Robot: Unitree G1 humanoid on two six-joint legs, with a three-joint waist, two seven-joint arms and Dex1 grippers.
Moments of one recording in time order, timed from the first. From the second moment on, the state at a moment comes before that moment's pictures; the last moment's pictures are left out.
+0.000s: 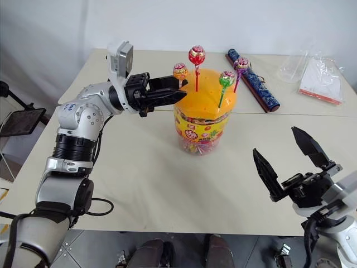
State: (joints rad) left arm -1.09 0.40 0.00 0.37 -0.65 0.54 -1.18; right arm 0.32 -0.41 -0.46 -0.75 0.68 -0.05 0.60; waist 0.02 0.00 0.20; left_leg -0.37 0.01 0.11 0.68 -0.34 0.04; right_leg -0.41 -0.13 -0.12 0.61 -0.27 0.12
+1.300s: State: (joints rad) left arm -0.08 0.95 0.34 -0.20 -0.57 1.00 -0.71; right arm 0.03 -0.73 -0.25 -0.32 0.66 -0.02 1.20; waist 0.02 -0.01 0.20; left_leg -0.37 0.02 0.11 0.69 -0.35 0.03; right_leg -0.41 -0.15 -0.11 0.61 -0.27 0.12
